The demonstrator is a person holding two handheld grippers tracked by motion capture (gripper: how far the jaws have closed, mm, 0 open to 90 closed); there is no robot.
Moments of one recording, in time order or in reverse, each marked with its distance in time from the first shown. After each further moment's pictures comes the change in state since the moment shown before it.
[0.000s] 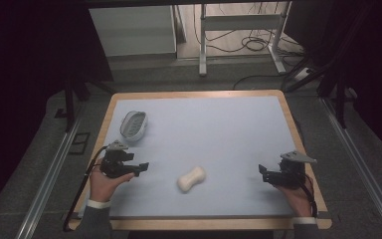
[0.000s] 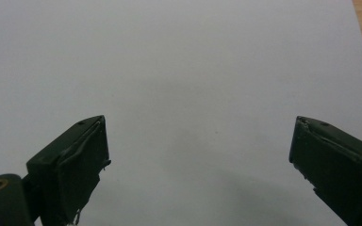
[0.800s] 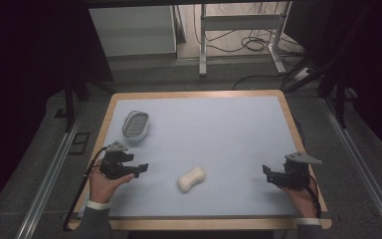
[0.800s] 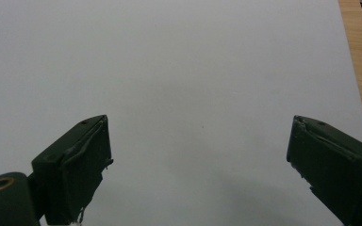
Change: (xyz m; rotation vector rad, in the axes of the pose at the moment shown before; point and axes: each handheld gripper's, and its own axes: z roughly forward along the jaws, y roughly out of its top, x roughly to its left) left arm -0.004 -0.001 -0.006 -0.009 0.009 0.014; right arm -0.007 -0.002 -0.007 -0.003 -0.007 -0.001
